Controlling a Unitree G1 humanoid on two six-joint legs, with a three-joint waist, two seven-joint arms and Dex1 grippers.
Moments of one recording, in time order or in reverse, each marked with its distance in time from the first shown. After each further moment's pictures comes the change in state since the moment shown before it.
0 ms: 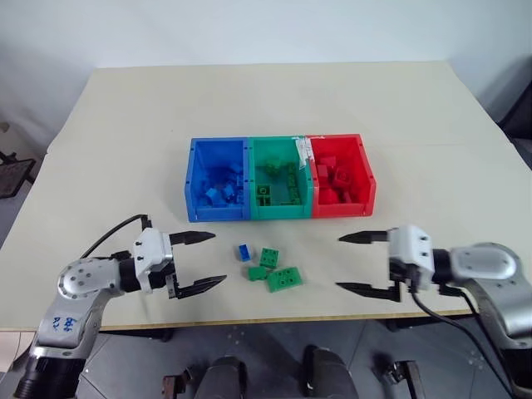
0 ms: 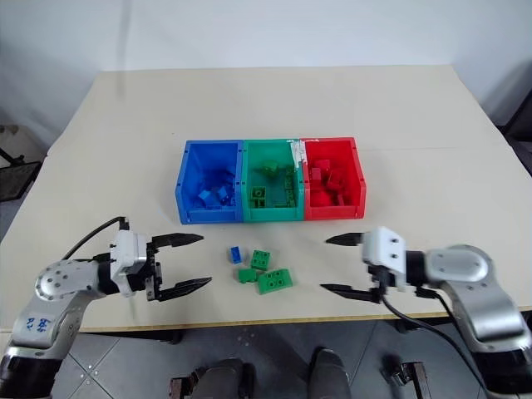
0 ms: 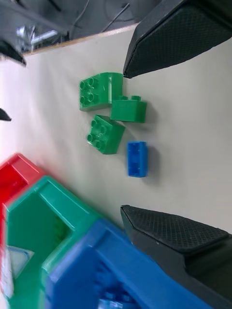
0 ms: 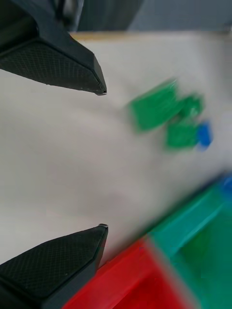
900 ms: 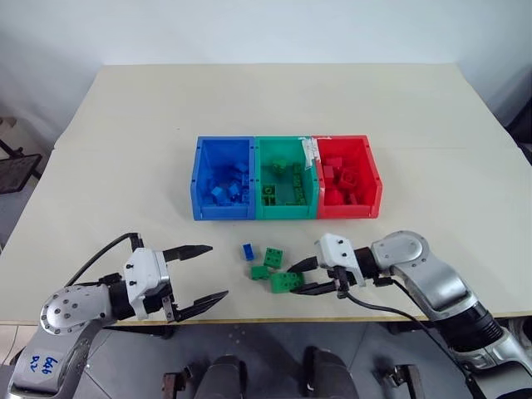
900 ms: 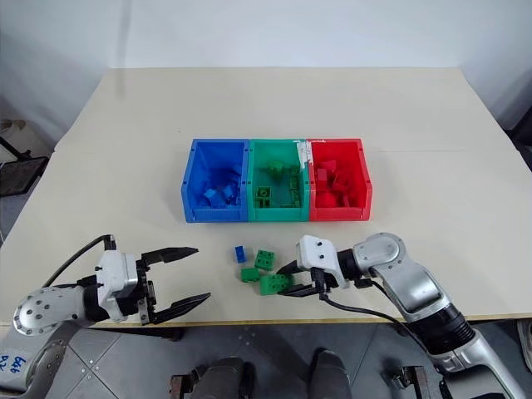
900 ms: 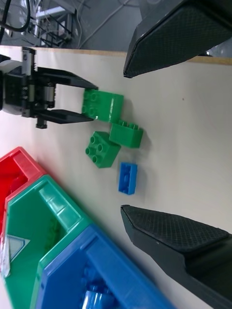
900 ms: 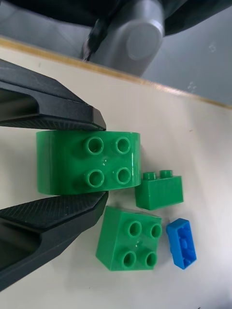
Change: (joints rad) left arm 0.200 -0.016 0.076 -0.272 -0.041 0.101 0.123; right arm -0.235 0.127 0.301 0.117 -0.071 0.131 0.062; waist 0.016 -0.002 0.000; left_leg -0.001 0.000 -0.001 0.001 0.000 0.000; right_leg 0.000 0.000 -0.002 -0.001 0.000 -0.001
